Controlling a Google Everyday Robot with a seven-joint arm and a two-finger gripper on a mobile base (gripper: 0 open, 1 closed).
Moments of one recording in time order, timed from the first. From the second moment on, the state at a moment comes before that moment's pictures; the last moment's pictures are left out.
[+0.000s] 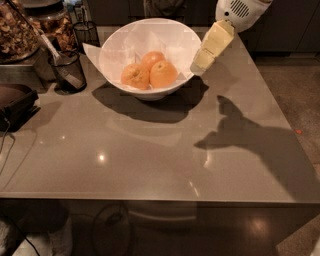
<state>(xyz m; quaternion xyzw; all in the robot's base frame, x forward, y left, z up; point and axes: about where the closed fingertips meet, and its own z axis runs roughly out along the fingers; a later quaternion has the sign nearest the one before) 0.607 -0.123 0.990 -0.52 0.82 0.08 0.23</state>
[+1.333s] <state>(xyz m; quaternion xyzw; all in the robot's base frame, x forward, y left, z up) 0.662 -0.047 0.976 -0.56 0.80 0.06 0.22</state>
